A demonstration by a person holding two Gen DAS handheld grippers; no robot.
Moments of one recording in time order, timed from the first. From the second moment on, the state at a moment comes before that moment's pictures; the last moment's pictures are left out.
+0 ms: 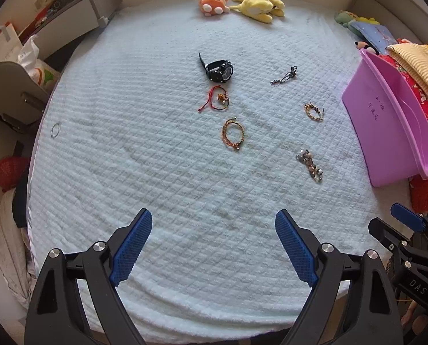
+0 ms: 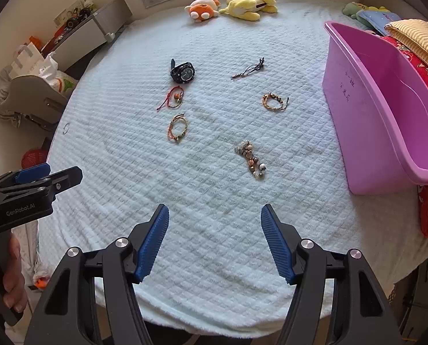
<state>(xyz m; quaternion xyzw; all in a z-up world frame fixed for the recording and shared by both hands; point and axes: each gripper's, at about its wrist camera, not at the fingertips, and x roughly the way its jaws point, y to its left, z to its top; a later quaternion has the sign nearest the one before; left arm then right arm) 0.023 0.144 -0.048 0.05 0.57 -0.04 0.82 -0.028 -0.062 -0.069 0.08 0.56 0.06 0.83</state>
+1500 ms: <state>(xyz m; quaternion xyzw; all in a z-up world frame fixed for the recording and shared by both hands) 0.148 0.110 -0.255 0.06 0.50 -0.11 0.86 0.064 -0.087 -0.269 0.10 0.48 -0.10 0.86</state>
